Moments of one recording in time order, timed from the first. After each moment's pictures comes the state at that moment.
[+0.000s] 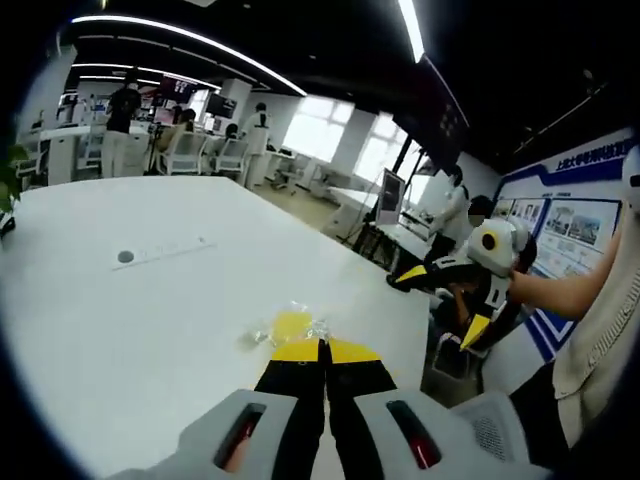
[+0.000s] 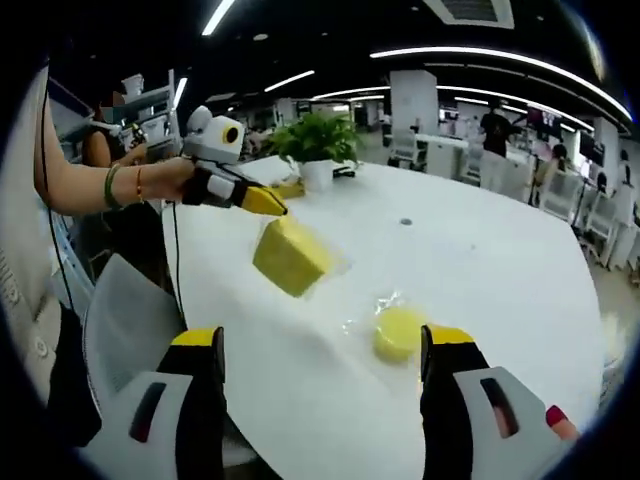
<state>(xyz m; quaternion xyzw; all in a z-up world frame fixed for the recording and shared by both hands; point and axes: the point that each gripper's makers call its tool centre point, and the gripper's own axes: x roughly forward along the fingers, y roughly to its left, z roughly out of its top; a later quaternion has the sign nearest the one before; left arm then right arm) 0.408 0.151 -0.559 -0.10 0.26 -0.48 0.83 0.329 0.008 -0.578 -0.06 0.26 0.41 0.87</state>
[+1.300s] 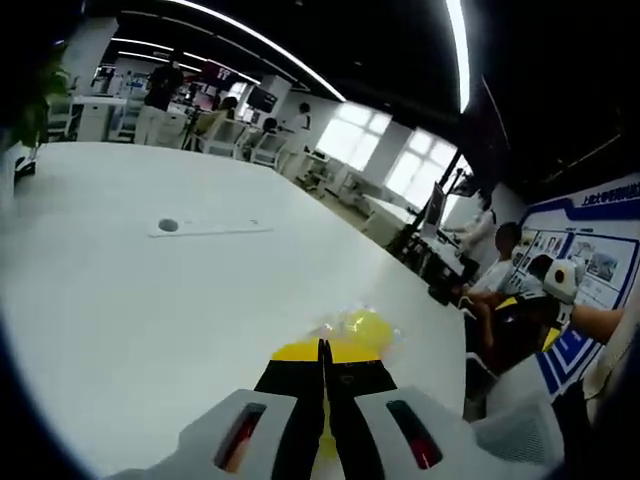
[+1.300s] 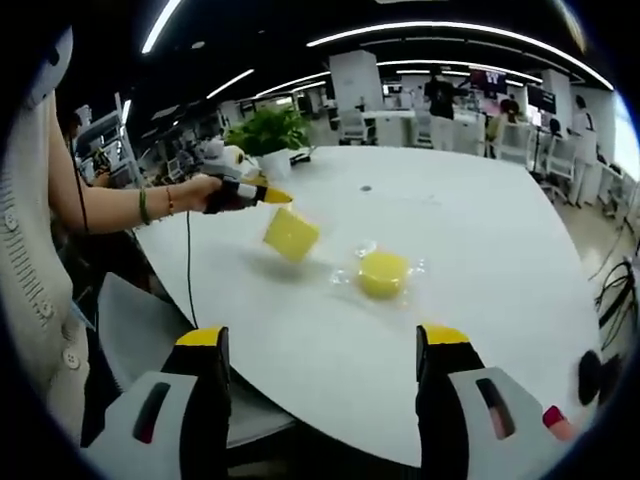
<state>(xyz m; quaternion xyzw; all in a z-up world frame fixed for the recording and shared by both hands) 0.485 0.201 -0.624 -0.15 0.28 -0.42 0.85 0.281 -0.025 -0.585 -0.01 0.31 0.32 0.90</state>
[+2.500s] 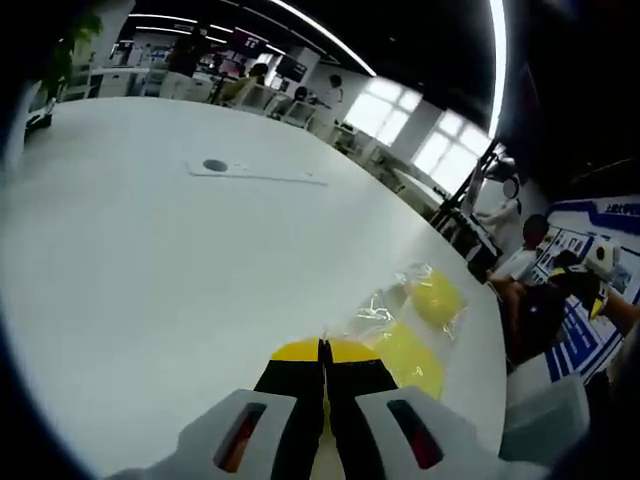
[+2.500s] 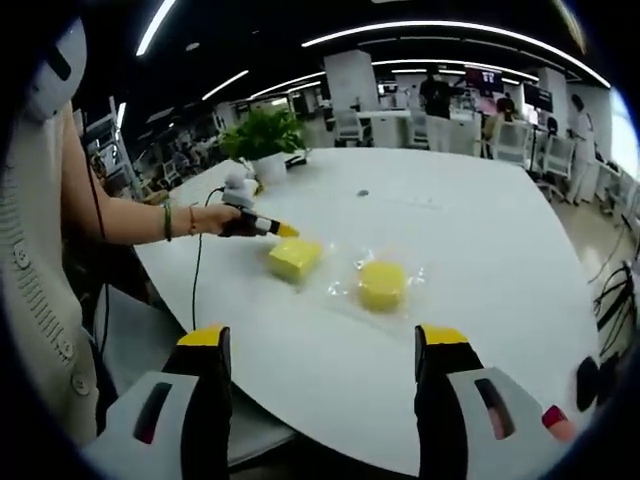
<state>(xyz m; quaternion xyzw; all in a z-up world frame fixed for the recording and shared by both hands) 0.515 0.232 -0.714 -0.14 0.35 -0.39 0.84 0.299 -0.014 -0.573 -0.01 0.31 0.31 0.90</state>
